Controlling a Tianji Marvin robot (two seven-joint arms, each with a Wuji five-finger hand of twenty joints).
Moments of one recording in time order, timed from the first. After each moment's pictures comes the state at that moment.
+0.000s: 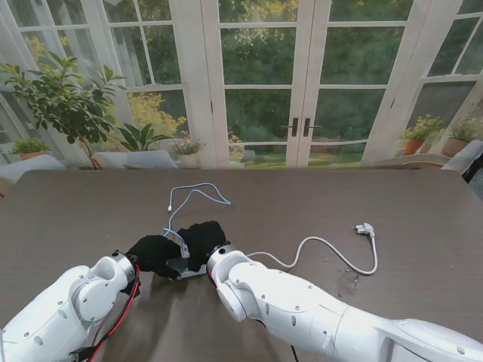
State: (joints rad) left arm 1.40 -1.04 -1.16 -1.25 0.82 -0.35 -0.03; right arm -0.89 -1.41 0.22 -1.07 -0.78 0.34 -0.27; left_hand 0.67 -0.78 0.73 -0.30 0.93 0.23 0.54 0.19 1.22 0.21 0.19 0.86 0.83 0.32 0.90 0.84 0.42 0.29 1.44 0.92; right_hand 0.33 -0.99 1.27 -0.41 0.66 0.03 1.16 0.29 1.09 -0.04 0.70 0.67 1.28 0.05 0.79 1.22 0.80 0.17 1.35 0.54
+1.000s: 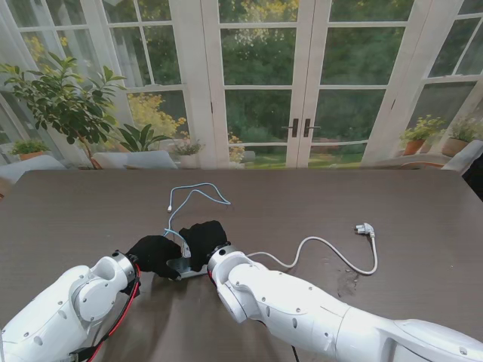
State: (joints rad) left arm 1.40 -1.04 -1.15 -1.25 0.82 -0.35 -0.03; right arm -0.89 -1.40 0.21 -1.08 -0.81 0.37 -0.26; left_hand 0.67 -0.78 0.74 -0.30 0.93 0.24 0.54 0.19 1.22 0.21 0.19 0.87 0.84 0.32 0.92 0.84 0.43 0.29 1.45 0.92; right_hand 0.33 -0.99 1.27 -0.41 0.66 0.03 1.16 0.29 1.11 -0.04 0.70 0.67 1.28 0.04 0.81 1.22 0.81 0.16 1.35 0.55
